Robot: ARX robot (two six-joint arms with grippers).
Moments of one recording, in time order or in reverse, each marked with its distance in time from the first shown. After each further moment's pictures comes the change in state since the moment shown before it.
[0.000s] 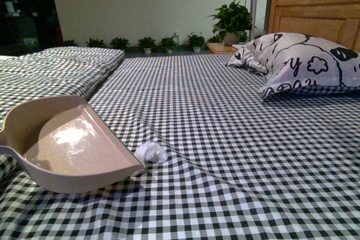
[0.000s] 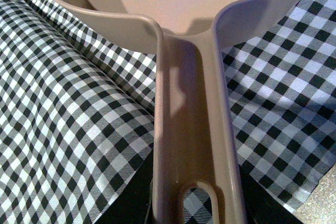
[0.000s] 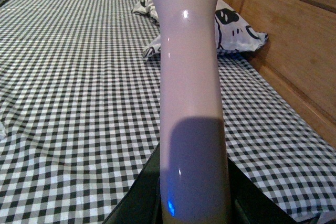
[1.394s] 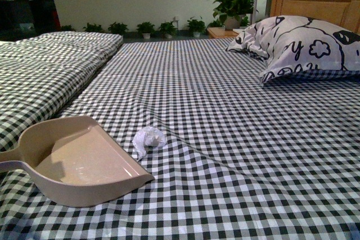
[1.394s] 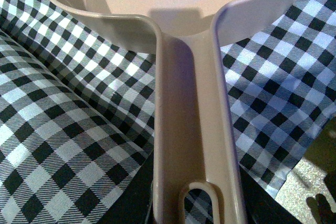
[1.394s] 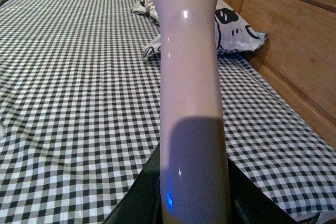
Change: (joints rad) left arm -0.011 0.158 0.074 -0.129 0.007 0.028; right arm 0.000 0.000 0.000 0.000 0.000 0.000
